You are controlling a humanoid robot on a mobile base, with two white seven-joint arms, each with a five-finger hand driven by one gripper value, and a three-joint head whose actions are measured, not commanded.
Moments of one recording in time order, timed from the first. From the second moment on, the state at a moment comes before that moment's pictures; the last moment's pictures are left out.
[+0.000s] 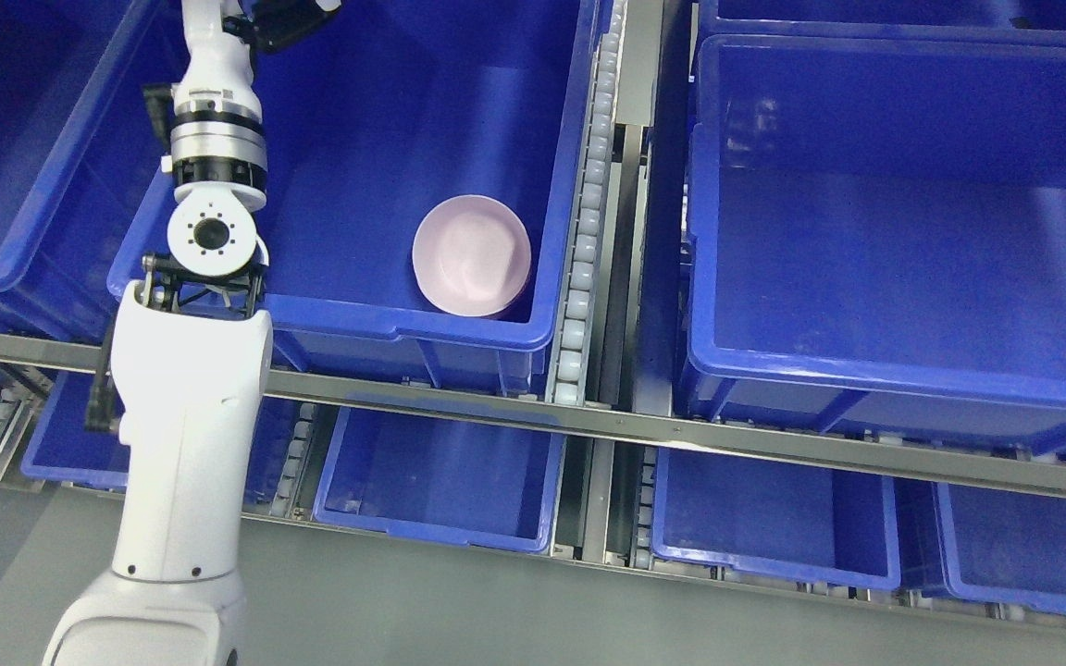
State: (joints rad) left arm -0.75 0.02 -0.05 -1.47 -0.13 0.06 0.17; right arm 0.00 0.00 0.00 0.00 0.00 0.04 0.01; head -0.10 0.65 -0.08
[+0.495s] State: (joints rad) left arm -0.65 0.01 -0.09 -1.59 -0.07 0.04 0.18; right arm 0.00 0.00 0.00 0.00 0.06 0.04 0.01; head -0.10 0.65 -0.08
